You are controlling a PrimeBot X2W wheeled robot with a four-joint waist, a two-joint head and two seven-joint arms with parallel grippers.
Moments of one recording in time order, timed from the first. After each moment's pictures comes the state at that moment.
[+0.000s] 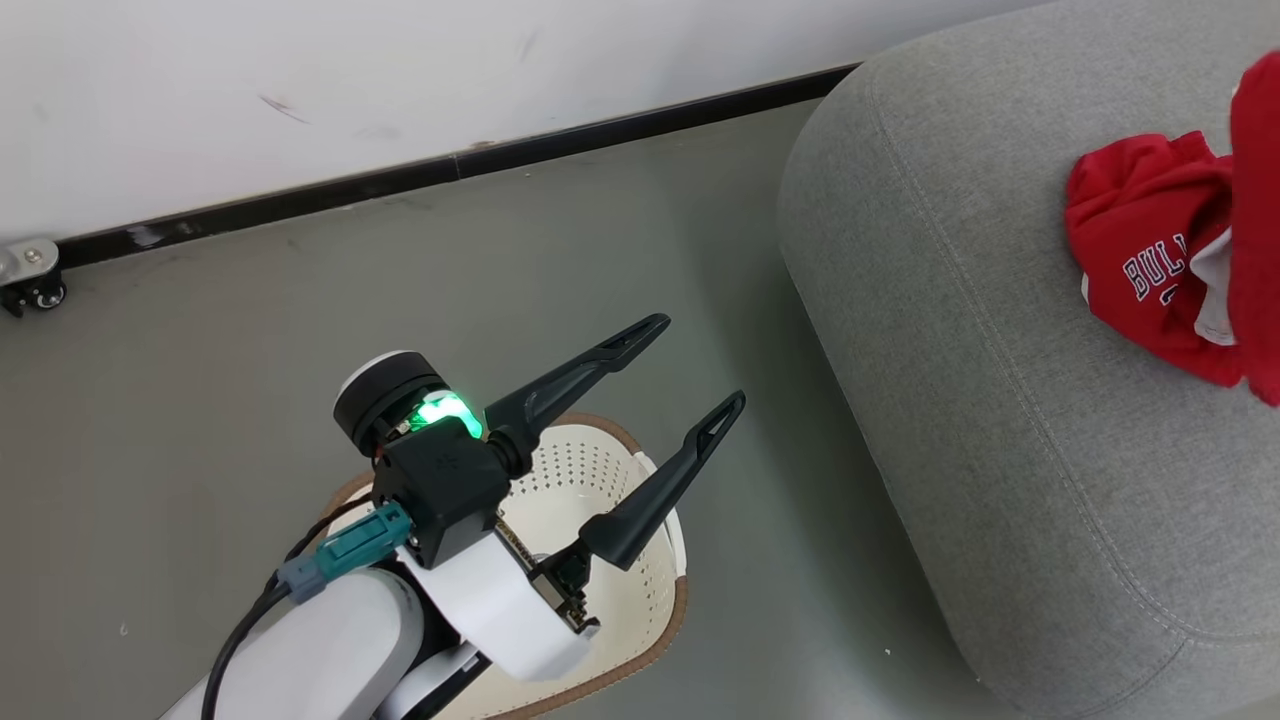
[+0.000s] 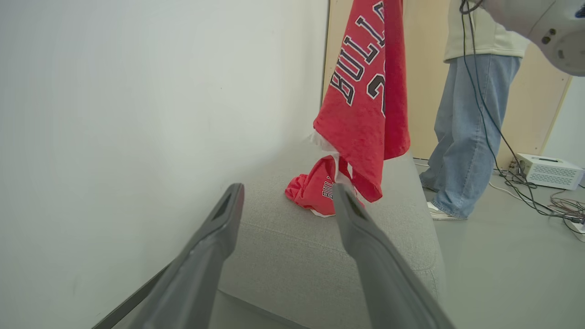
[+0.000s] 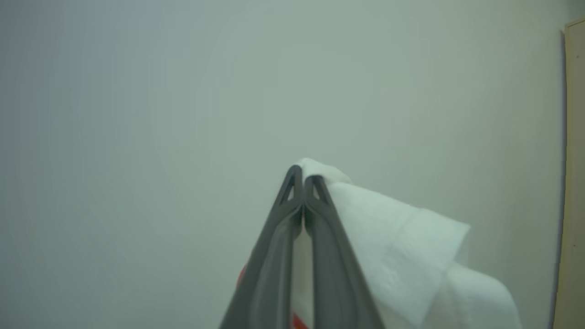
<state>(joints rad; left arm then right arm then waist) -0.55 0.42 -0.75 -0.10 -0.54 -0.08 -0.13 -1.18 -0.83 0.09 0.53 0.65 0.13 -0.08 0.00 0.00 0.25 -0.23</state>
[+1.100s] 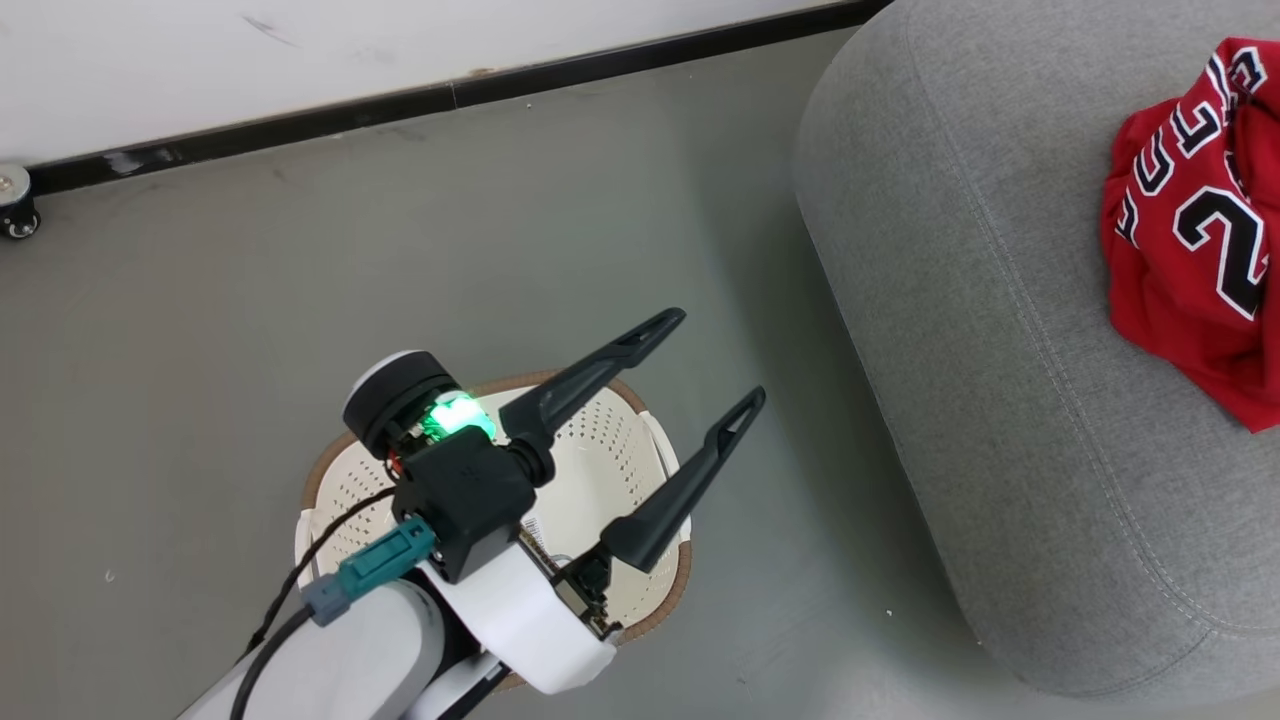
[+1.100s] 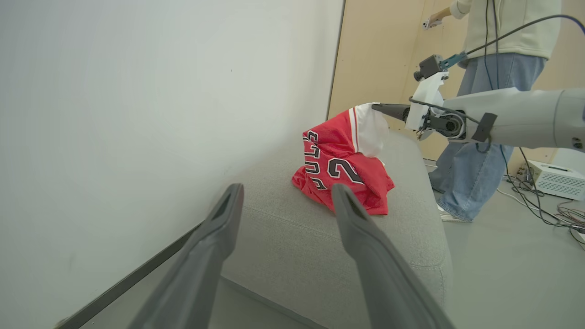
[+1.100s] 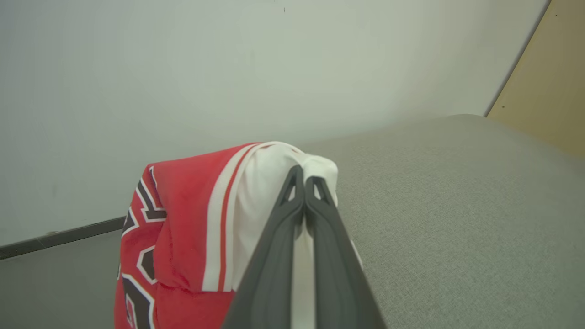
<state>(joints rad) -0.56 0.42 -0.78 -0.14 -0.52 -0.06 -0.12 -0.75 -0.68 0.11 0.93 0.60 0.13 -0.20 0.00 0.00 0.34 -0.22</state>
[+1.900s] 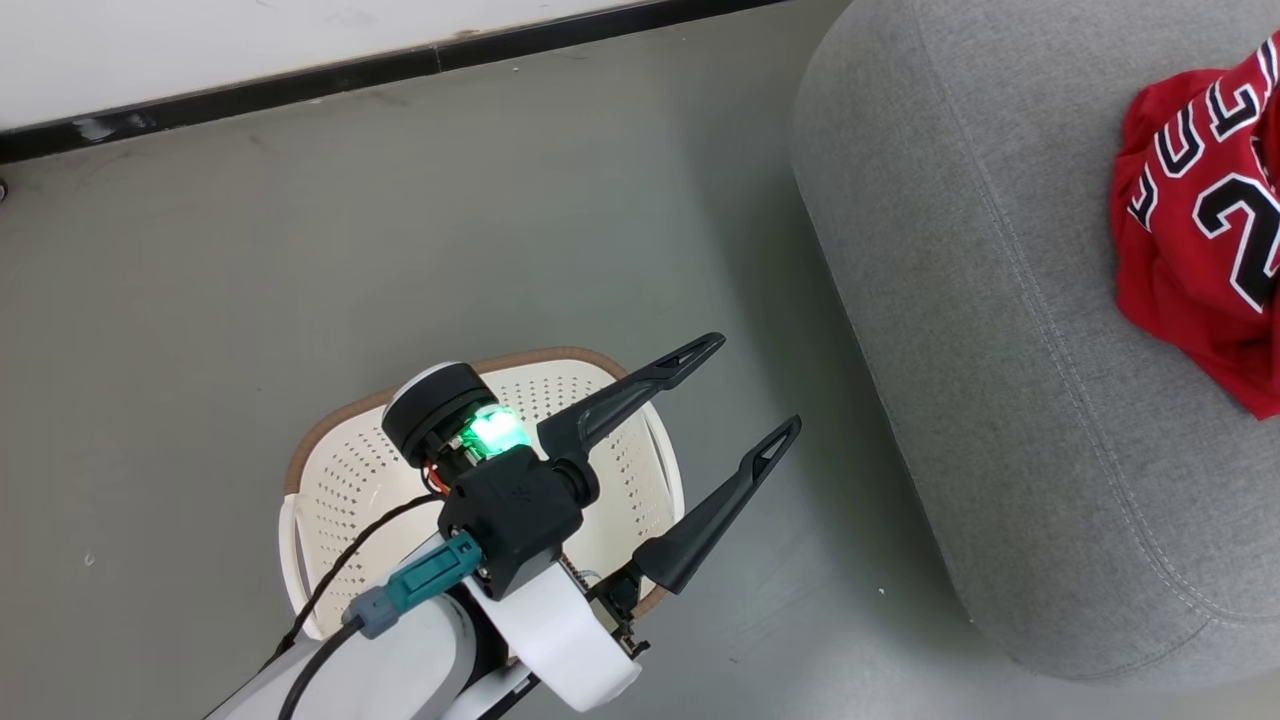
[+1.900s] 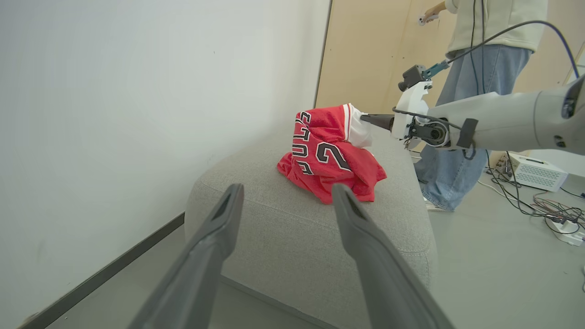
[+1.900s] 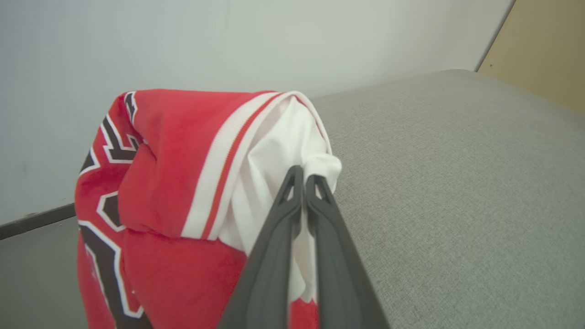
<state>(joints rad) -0.57 0.39 -0.83 -0.12 -0.49 -0.07 -0.12 -0.74 -0.60 0.04 1.07 0.55 0.13 -0.23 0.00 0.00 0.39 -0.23</state>
